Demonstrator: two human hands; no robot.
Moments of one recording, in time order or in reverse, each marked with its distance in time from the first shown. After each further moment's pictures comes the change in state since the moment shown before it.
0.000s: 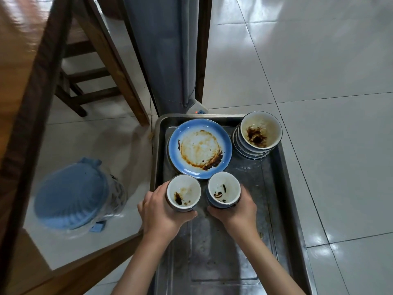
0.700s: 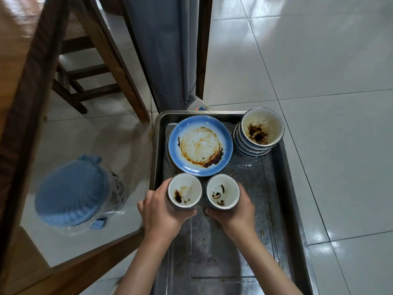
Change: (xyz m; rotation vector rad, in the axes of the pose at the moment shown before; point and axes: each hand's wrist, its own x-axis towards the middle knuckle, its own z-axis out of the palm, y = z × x) left_hand -0.003 0.004 0.000 0.044 -0.017 -0.012; right_hand -0.007 0.003 0.000 0.061 -0.049 -0.040
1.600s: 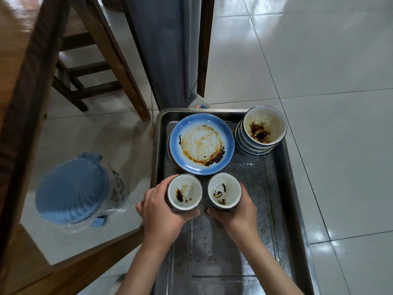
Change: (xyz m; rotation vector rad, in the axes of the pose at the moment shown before) left_hand -0.009 -0.003 -0.006 -0.130 0.017 0.045; right_hand -0.003 0.006 0.000 0.002 -0.009 0.023
